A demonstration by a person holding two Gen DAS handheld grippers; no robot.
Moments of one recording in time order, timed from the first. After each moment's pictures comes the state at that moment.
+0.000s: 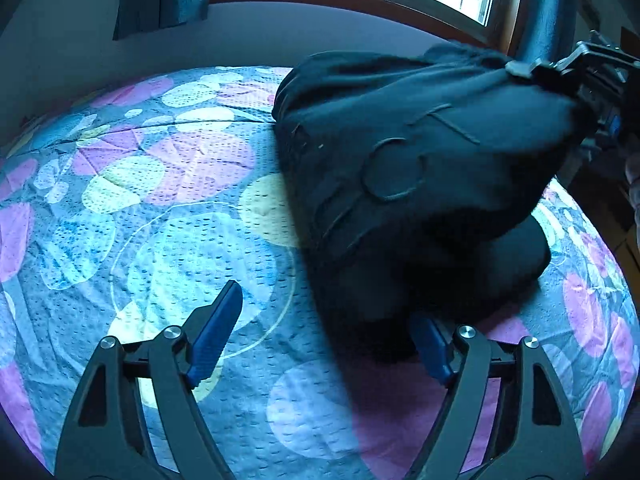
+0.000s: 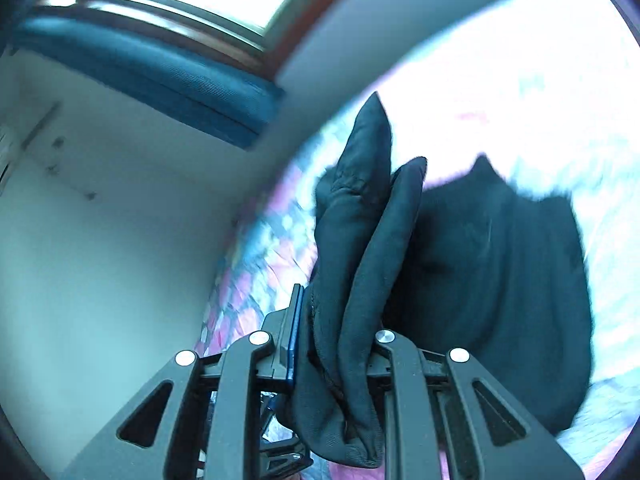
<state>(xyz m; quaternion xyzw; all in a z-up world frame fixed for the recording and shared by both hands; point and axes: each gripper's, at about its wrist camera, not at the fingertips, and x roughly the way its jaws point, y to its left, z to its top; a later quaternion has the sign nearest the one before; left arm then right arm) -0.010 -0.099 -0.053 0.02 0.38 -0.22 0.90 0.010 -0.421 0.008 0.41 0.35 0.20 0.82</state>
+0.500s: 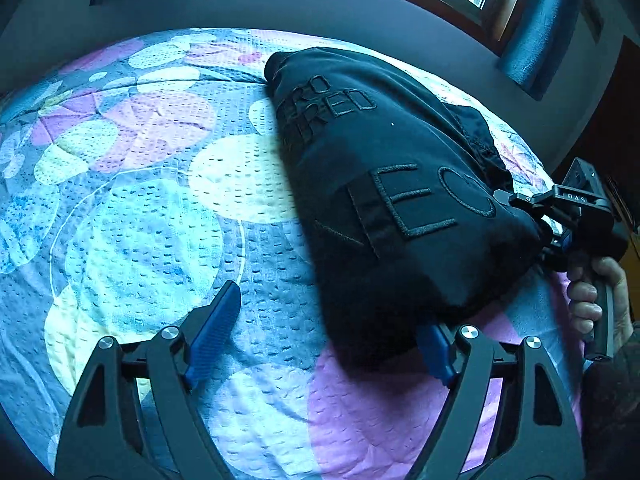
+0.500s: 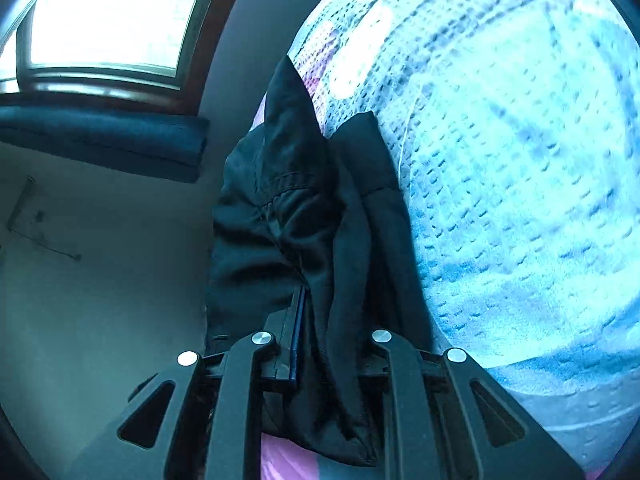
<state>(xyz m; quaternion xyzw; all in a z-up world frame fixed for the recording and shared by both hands) 0.009 -0.115 -0.079 -0.01 0.43 -0.25 0.87 -0.020 -0.490 -0.153 0.54 0.36 0.15 0.74</state>
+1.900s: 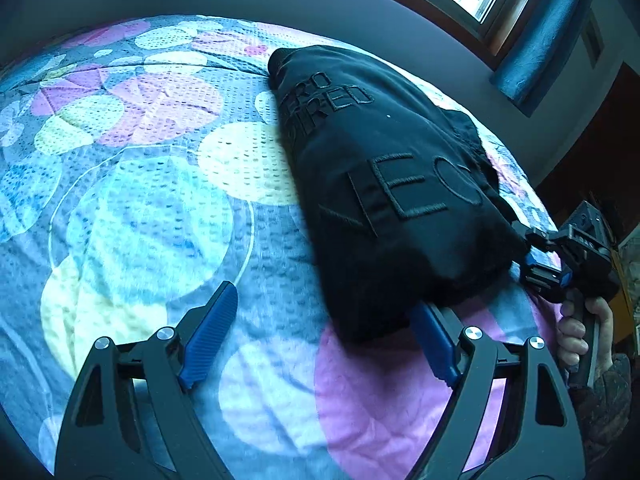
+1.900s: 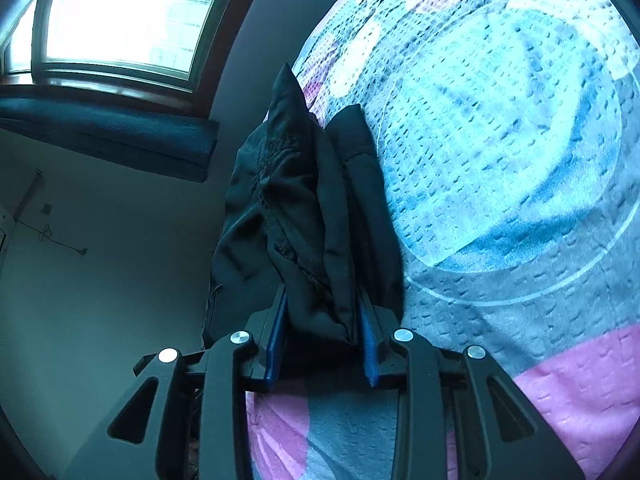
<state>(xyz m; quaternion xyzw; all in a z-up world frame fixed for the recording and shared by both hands) -0.002 -0.088 -0.076 -0.05 0.44 -0.28 0.85 -0.069 -0.500 -0.151 0.52 0.35 0.14 0.76</state>
